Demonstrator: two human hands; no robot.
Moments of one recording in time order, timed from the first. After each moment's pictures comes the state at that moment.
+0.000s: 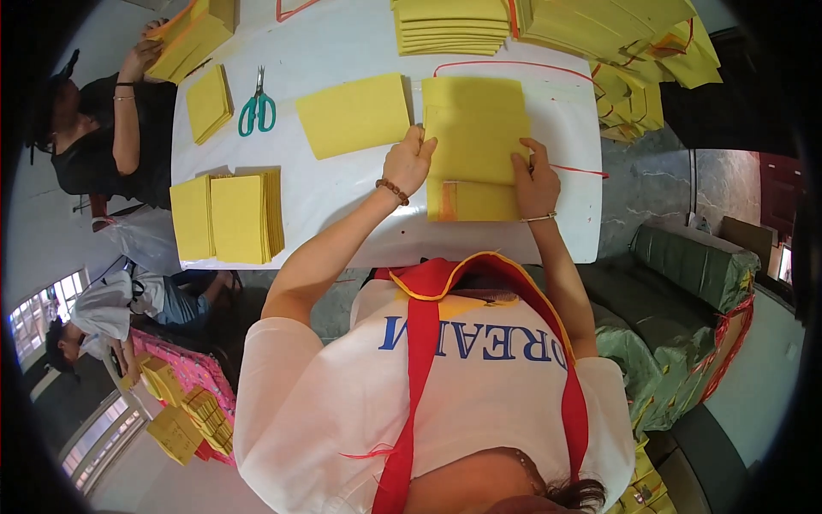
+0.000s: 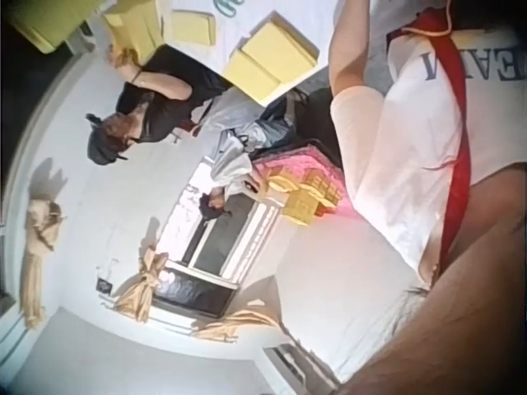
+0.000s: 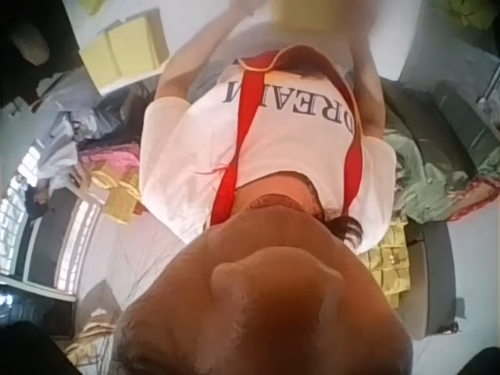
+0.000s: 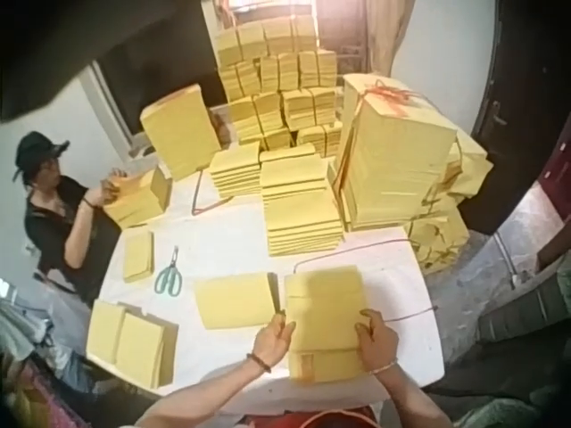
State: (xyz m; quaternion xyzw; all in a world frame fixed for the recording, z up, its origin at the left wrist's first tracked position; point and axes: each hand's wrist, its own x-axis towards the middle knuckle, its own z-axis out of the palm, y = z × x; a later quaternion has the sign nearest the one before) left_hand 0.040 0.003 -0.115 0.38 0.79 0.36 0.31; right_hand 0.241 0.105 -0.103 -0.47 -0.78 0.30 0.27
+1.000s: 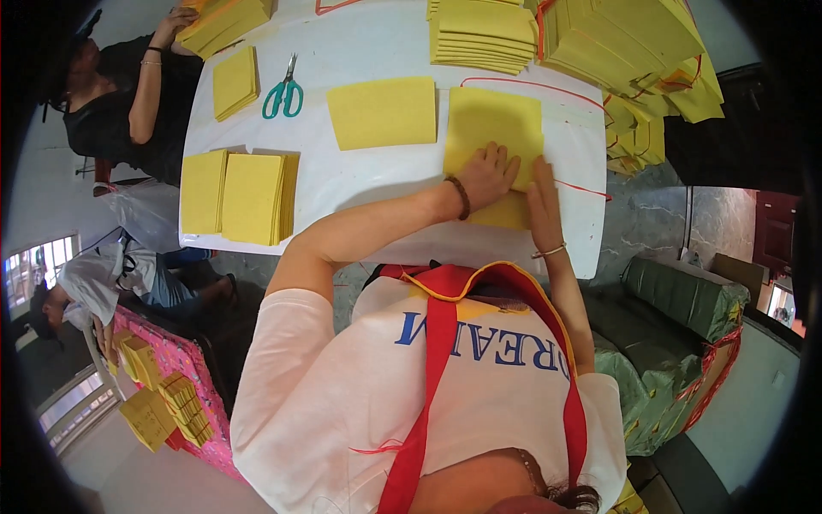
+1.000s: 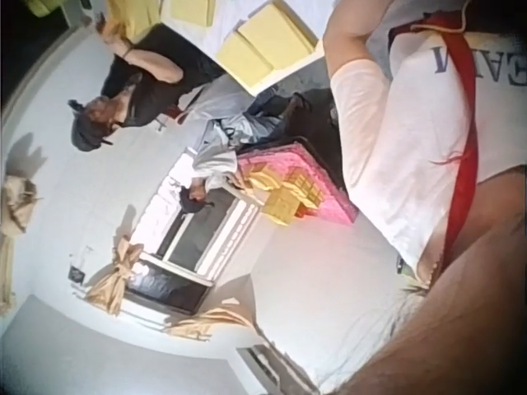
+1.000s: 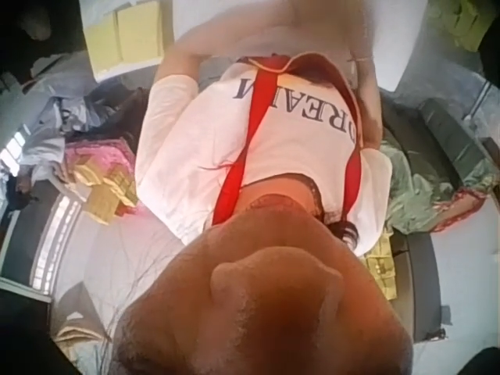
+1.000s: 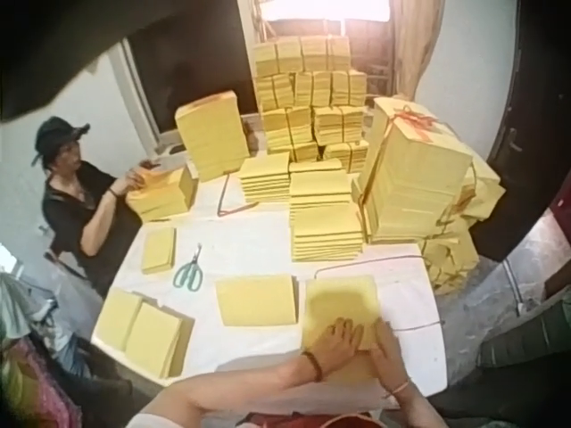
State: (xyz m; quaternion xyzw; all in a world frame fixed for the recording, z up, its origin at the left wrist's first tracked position) left_hand 0.100 0.026 -0.108 0.75 0.64 0.08 -0.15; right_hand 0.261 0.091 -0.106 -0.33 -0.85 0.38 0.14
